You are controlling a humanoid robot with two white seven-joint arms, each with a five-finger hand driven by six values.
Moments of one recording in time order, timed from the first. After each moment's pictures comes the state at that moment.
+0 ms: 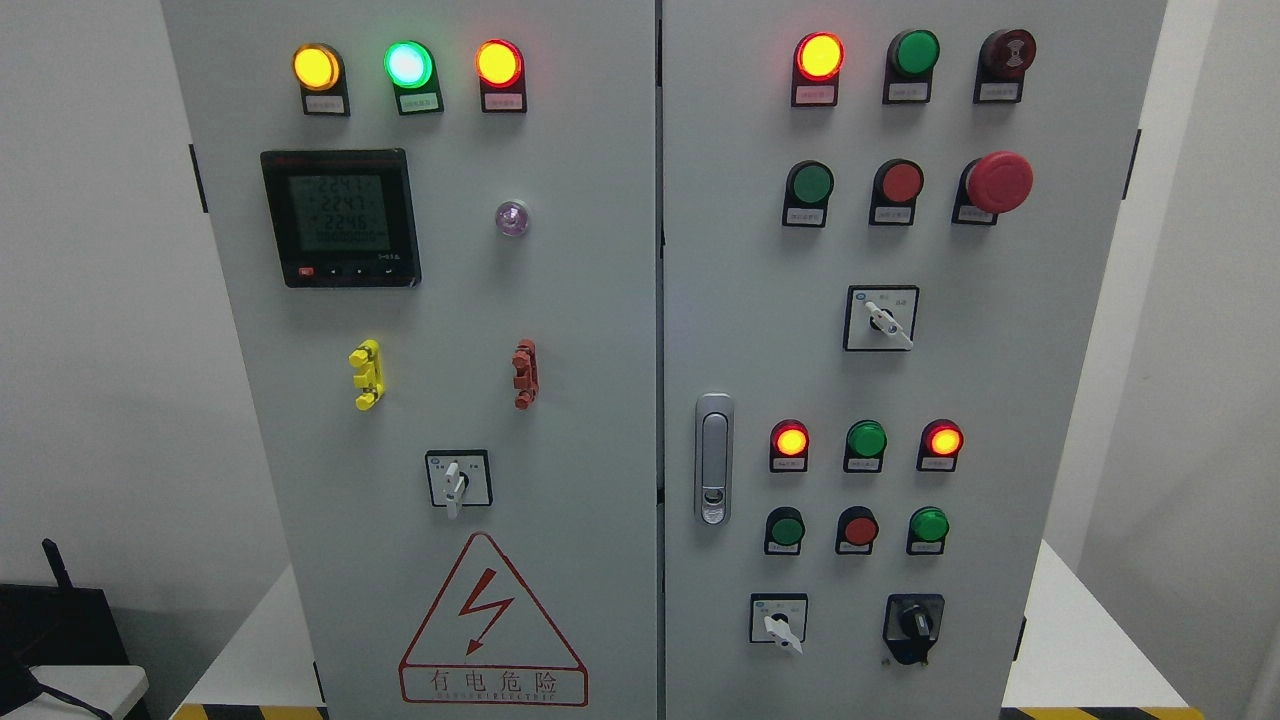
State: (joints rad) left arm 0.06 -0.02 0.20 -1.75 -0.17 -0.31 0.25; right arm 0.08 0.12 0.06 -0.13 0.00 0.09 0.12
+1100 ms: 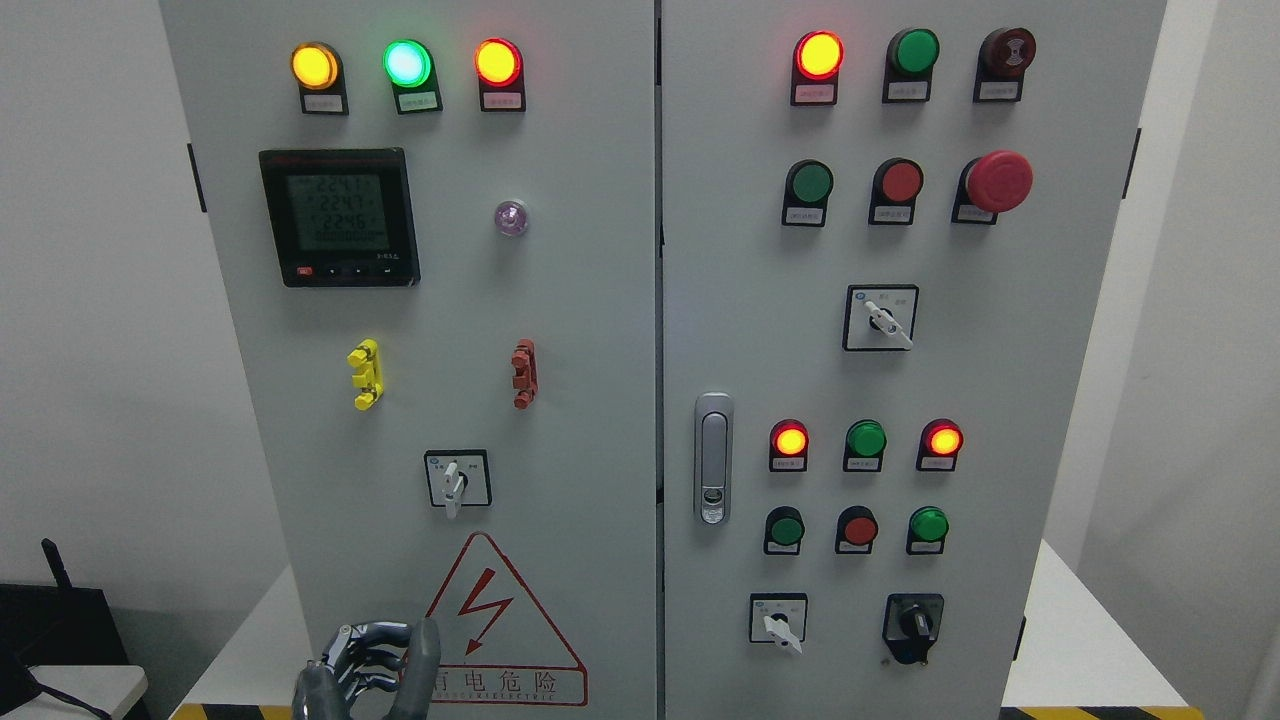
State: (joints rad) left arm -0.17 -0.09 -0.08 -1.80 -0.24 0.12 0.46; right arm 0.08 0.12 0.06 -0.13 0.00 0.09 0.12
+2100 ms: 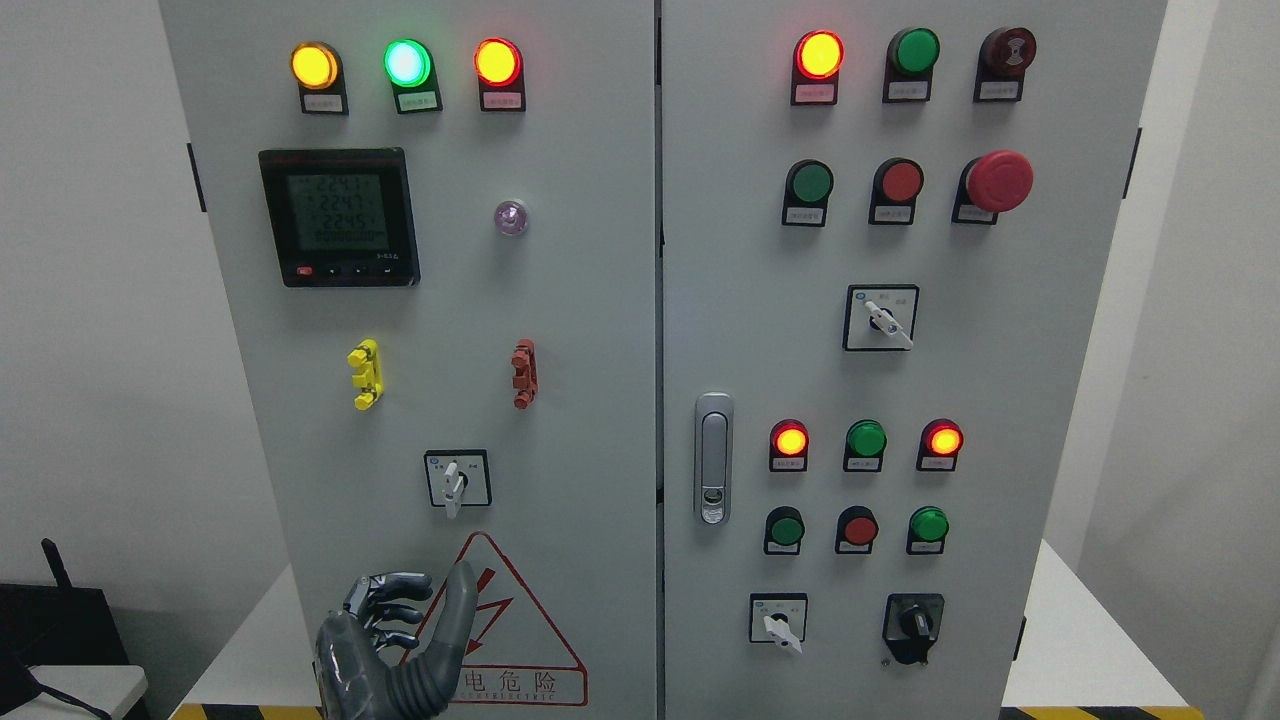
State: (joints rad) left arm -0.29 -0.11 -0.17 -1.80 -0.23 0.29 0.63; right arm 0.08 0.12 0.06 -0.13 0.00 0.09 0.12
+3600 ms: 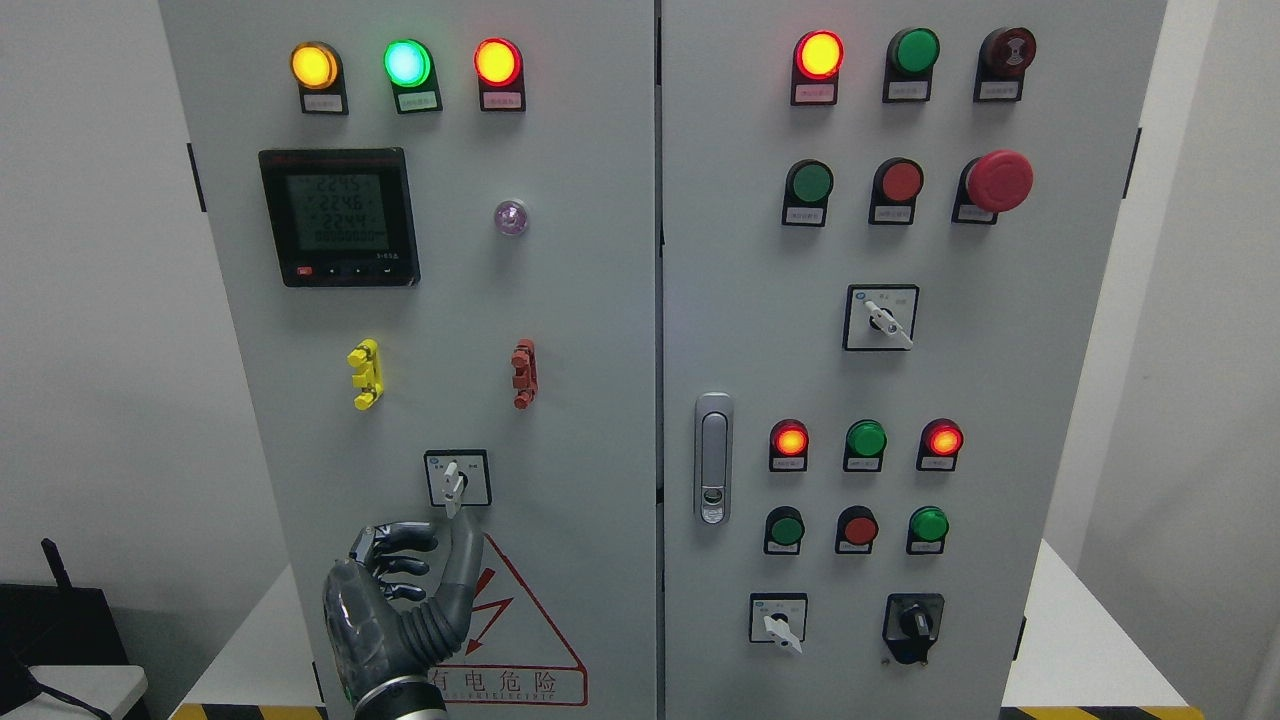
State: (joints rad) left arm -0.40 -0.12 -0.19 -1.80 -0.23 0.40 0.67; right arm 0.08 0.12 0.06 -0.13 0.00 0.09 0.12
